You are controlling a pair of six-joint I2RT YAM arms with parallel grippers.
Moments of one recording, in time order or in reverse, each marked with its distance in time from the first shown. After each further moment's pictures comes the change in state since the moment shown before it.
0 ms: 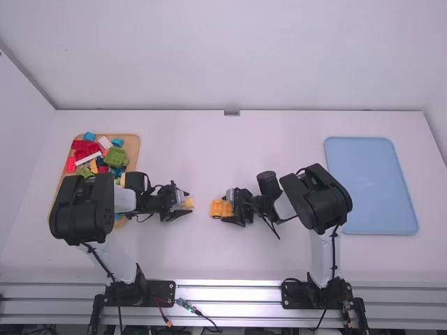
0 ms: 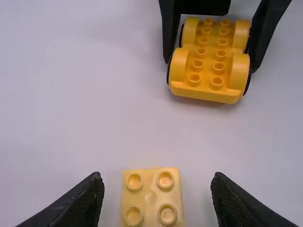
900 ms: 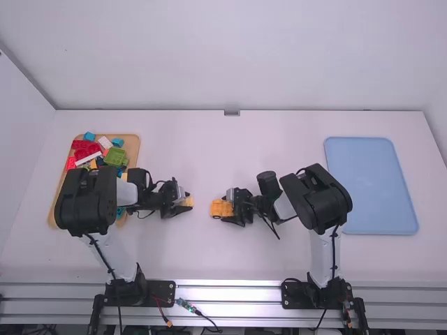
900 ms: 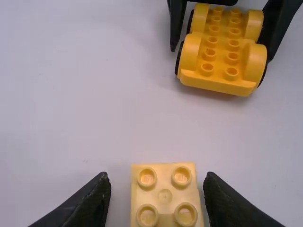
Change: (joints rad) left arm -0.002 0.079 0.088 -0.070 -0.008 0.007; right arm 0.000 0.000 0.000 -0.001 0.000 0.013
